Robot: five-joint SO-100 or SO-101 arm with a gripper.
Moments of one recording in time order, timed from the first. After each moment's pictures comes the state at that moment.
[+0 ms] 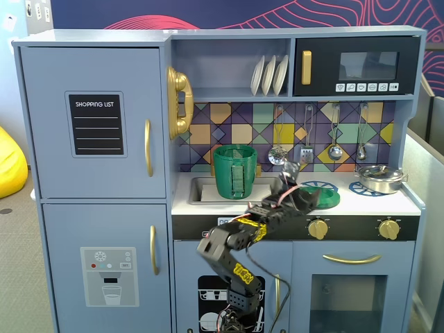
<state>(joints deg) 35.9 131.9 132.1 -8.3 -88.9</state>
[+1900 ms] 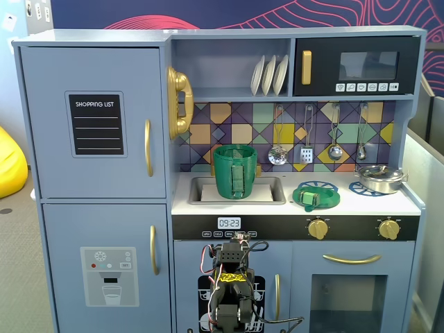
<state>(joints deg) 1.5 182.5 171.9 76.9 -84.9</state>
